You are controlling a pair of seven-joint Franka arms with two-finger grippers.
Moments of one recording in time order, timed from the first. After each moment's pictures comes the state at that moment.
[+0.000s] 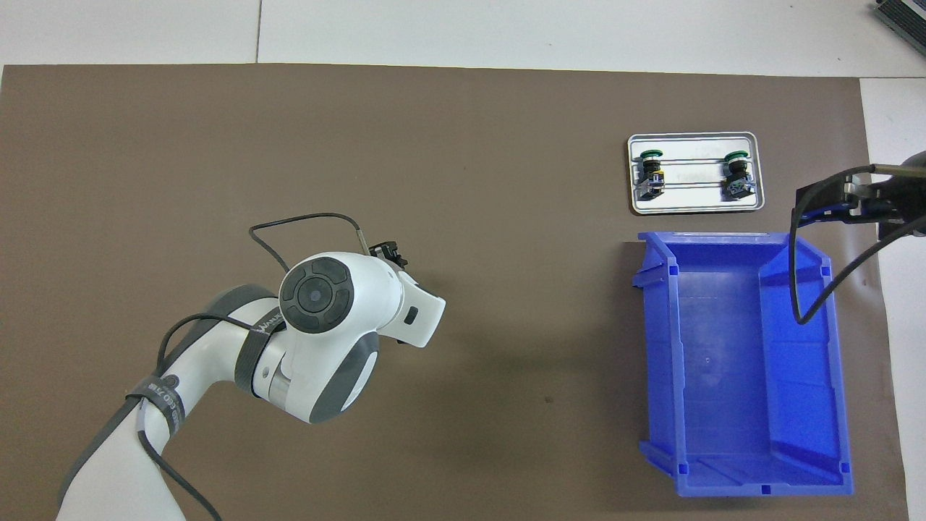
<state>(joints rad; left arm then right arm) -0.49 0.16 -0.13 -2.10 -0.11 2.44 0.76 0.06 0.03 -0.05 -1.52 -0.03 1.55 0.19</state>
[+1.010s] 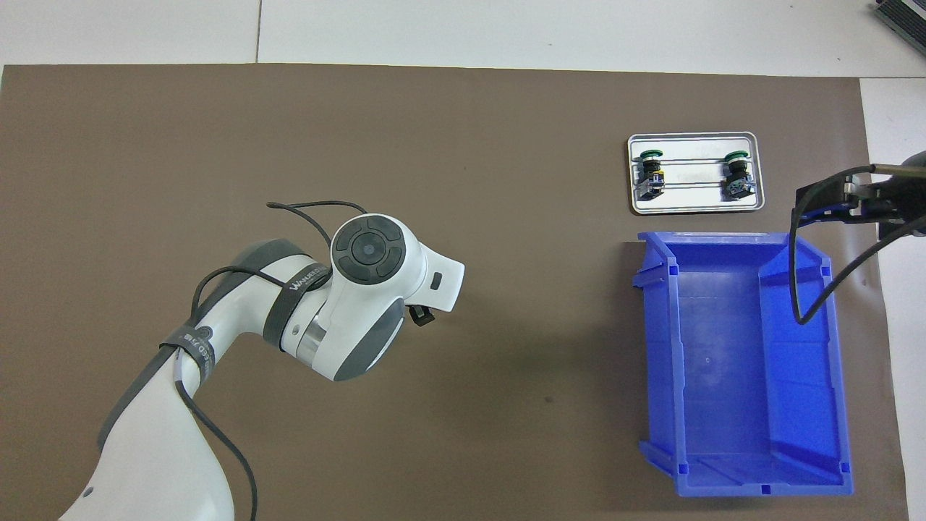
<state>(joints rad) -0.51 0.30 -0.11 -1.93 0.03 2.26 0.53 0.06 0.03 -0.05 -1.52 -0.03 1.55 0.19</state>
